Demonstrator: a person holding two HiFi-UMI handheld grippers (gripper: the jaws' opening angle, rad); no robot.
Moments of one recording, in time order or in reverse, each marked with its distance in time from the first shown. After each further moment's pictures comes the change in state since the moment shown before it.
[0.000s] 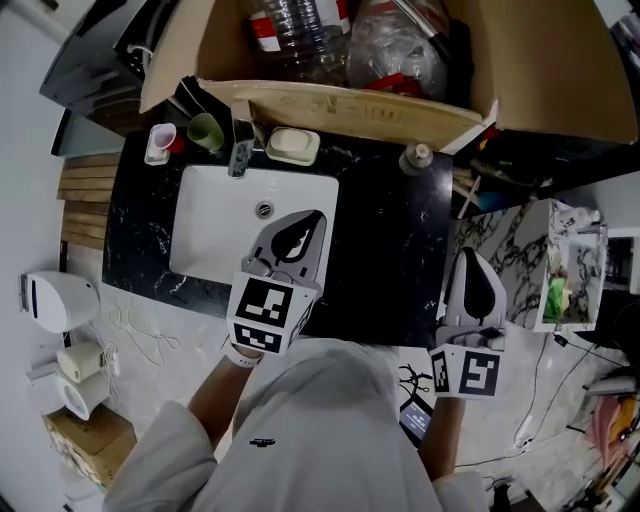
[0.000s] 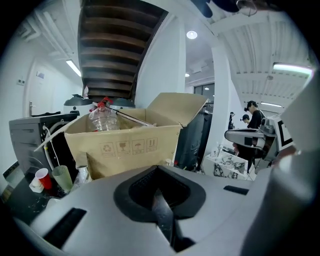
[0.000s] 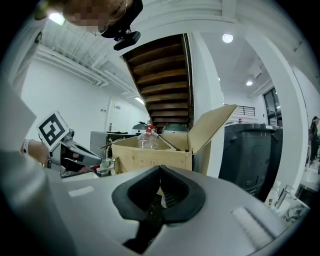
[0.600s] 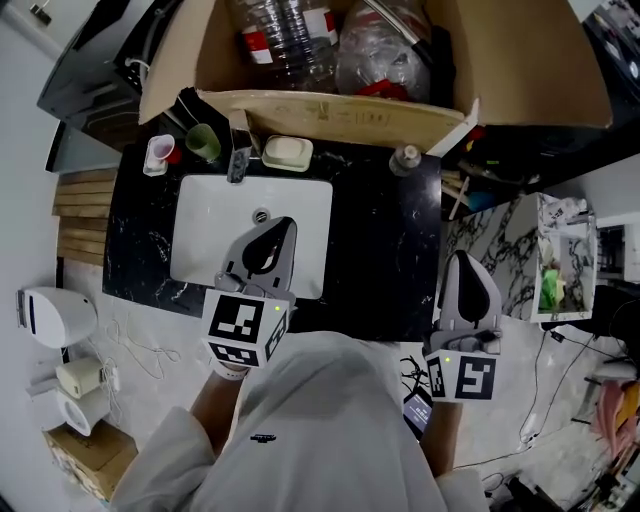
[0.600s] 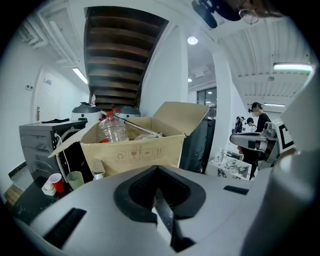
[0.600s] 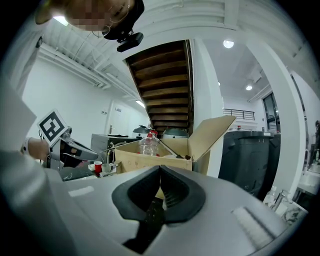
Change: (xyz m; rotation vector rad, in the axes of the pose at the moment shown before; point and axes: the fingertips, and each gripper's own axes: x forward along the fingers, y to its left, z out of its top) left arm -0.052 0.018 0.019 -0.010 -0.062 0.056; right arm -0.027 0.016 0.027 -0.017 -0.039 -0.012
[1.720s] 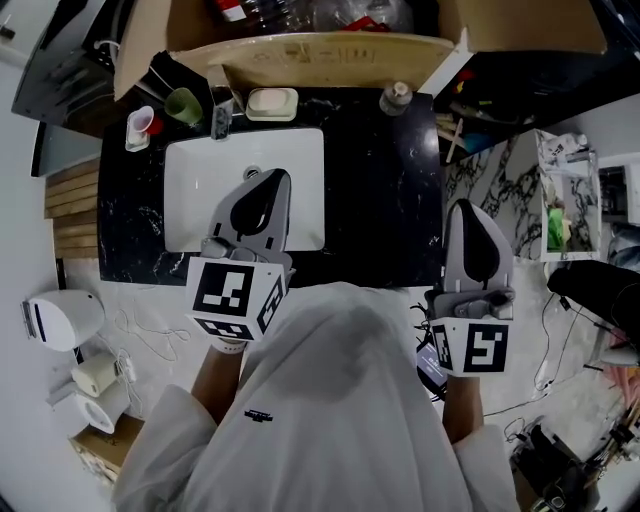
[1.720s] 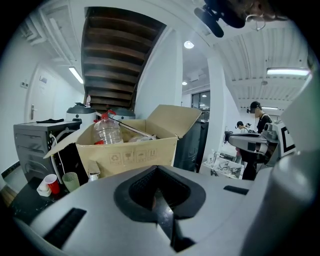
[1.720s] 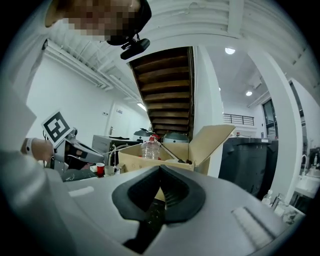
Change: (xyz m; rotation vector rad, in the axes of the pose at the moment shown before) left arm -0.017 -0.014 0.002 0.006 -0.025 -0.069; right arm -0.028 0.026 0.014 -0.035 -0.035 -0.016
